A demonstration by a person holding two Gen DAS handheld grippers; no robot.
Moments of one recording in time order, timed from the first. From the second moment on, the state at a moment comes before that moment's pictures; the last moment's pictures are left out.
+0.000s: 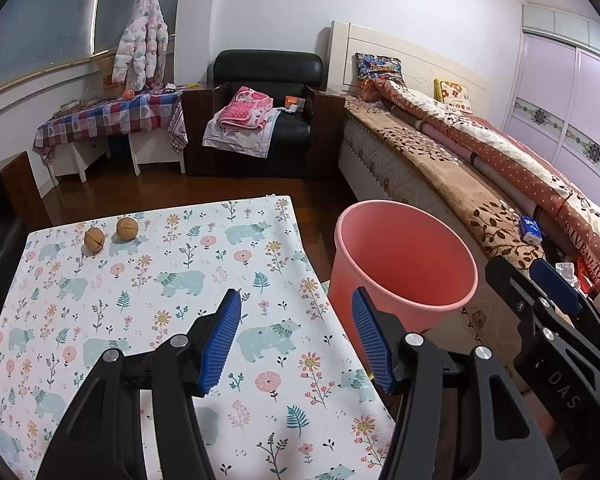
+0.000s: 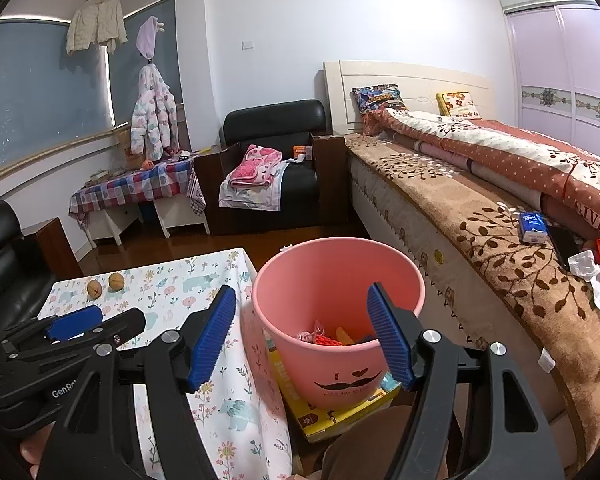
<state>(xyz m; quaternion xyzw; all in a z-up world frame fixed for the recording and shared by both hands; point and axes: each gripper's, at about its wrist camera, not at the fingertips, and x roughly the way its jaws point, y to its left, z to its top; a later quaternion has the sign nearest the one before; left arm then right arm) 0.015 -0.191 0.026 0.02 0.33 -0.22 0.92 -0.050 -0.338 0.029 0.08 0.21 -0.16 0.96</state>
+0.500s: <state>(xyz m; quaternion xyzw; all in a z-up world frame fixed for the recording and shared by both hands) 0.015 -0.191 0.023 0.02 0.34 -0.22 0.91 -0.049 -0.338 0.028 0.08 0.21 -0.16 0.96</state>
